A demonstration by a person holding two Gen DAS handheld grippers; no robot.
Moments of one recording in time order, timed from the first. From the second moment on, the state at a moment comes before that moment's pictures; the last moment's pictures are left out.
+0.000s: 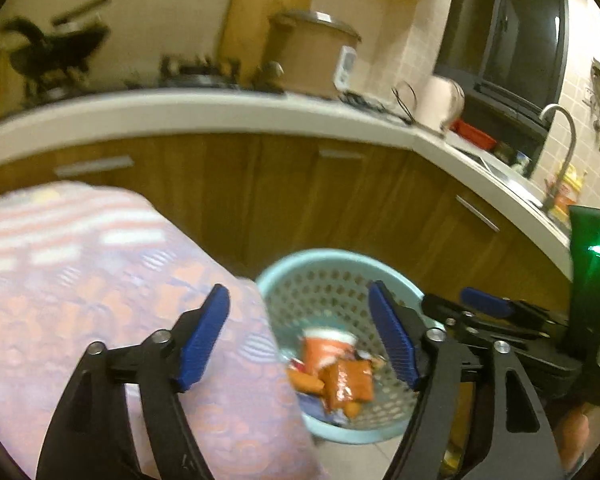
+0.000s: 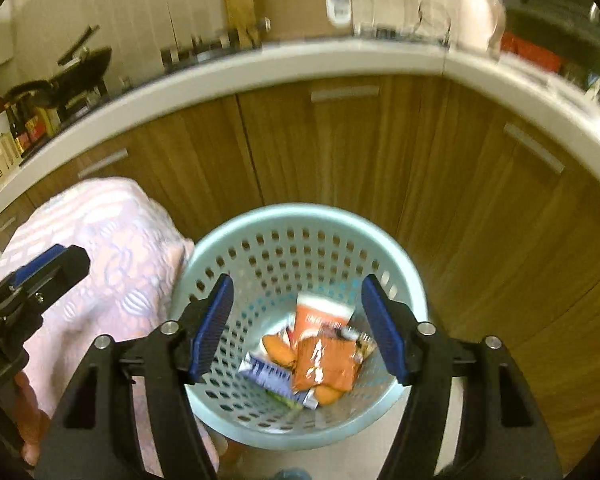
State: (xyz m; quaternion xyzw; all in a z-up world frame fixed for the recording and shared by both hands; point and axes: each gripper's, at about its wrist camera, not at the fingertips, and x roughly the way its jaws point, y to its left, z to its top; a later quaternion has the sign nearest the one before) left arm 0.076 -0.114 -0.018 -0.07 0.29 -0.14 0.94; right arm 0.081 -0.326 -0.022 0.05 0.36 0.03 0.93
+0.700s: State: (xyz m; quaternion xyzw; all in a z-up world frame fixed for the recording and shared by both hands) left arm 0.026 -0.085 0.000 -0.03 0.21 -0.02 0.98; right arm 0.018 -0.294 0.020 0.02 0.23 -0.02 0.97
